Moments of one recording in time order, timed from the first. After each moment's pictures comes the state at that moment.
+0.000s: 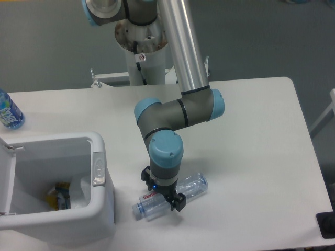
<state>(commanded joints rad) 2.31 -2.19 -1.58 -0.83 1.49 1.04</state>
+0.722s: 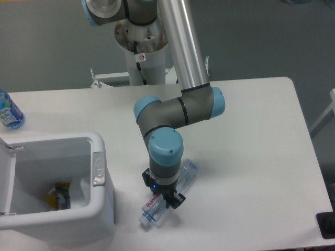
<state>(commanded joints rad) 2.31 -2.18 -1.55 -0.83 1.49 1.04</state>
